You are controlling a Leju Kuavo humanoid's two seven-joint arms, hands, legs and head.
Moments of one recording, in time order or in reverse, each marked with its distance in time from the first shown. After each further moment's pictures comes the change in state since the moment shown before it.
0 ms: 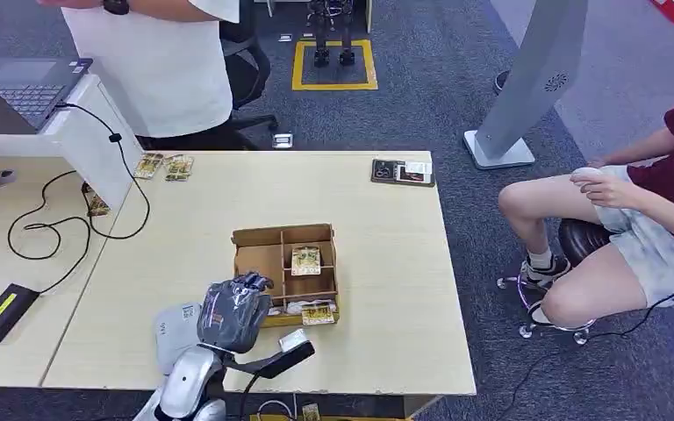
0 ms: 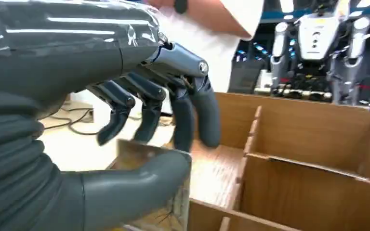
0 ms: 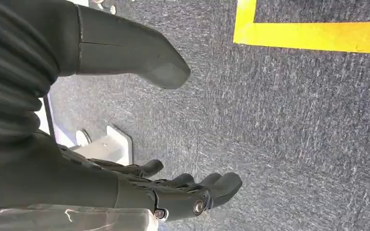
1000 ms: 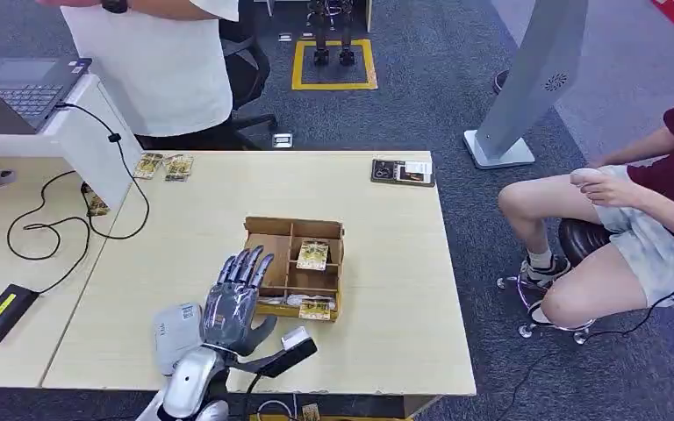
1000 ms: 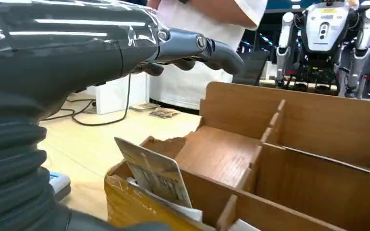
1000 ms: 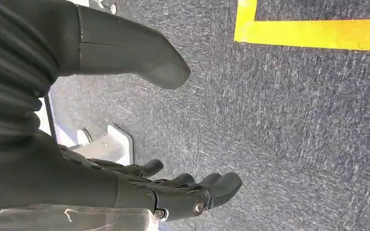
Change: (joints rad) left arm -0.010 0.004 -0.026 0.000 0.042 -0.017 0.023; right arm 0.001 -0.010 0.035 0.007 -0.035 -0.007 0.002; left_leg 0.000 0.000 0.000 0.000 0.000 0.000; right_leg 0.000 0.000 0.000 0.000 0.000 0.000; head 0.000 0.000
